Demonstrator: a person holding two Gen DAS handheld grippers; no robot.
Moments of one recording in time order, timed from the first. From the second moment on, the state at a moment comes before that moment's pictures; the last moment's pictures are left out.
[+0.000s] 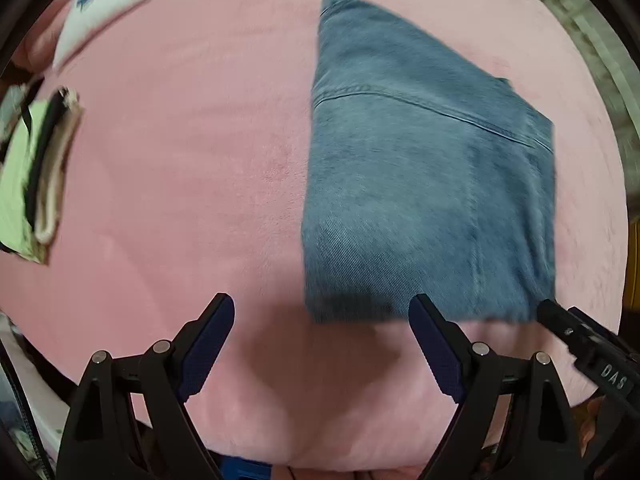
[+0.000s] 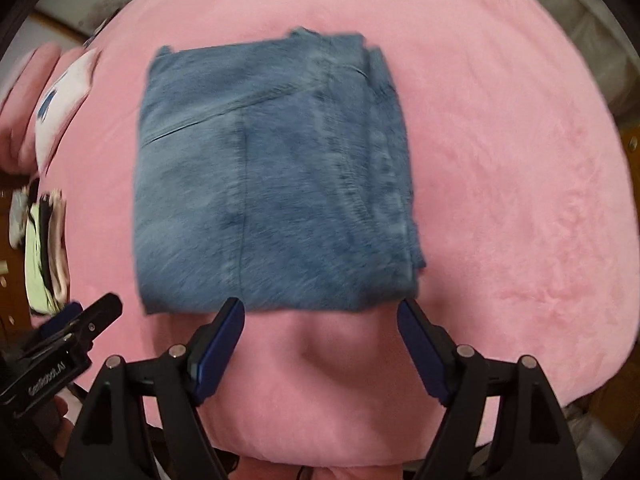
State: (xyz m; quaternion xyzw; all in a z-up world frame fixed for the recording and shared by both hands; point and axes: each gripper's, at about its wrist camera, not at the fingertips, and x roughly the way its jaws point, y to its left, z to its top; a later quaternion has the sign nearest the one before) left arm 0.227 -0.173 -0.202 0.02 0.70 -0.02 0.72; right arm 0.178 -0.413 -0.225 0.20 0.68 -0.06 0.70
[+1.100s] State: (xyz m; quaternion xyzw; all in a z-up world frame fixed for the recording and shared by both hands) left arm 0.298 -0.155 -0.273 -0.11 0.68 -0.05 0.72; right arm 0.258 -0.463 -0.273 0.35 0.56 0.12 0.74
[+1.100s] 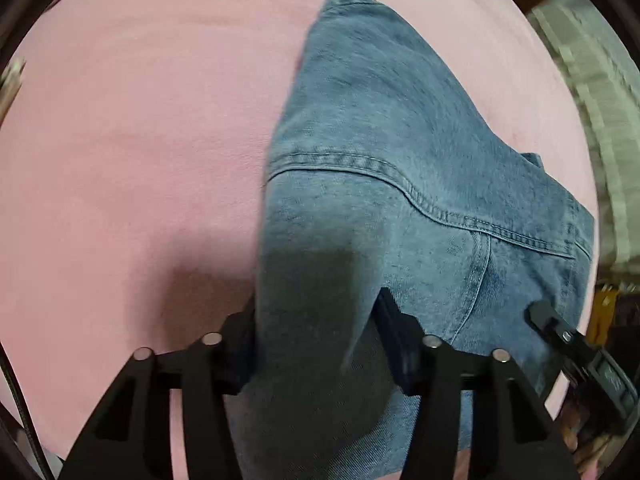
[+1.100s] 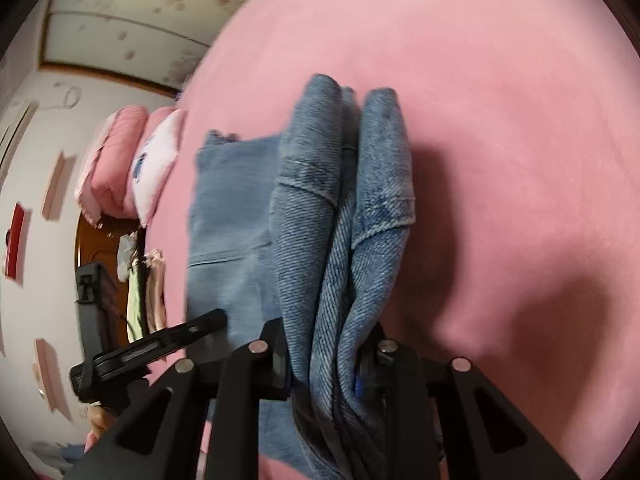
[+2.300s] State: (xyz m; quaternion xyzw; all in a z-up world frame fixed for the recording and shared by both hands) left arm 0.289 0.447 -0.043 0.01 0.53 0.16 0.83; right arm 0.315 0.137 -0.087 0.31 0.42 0.39 0.76
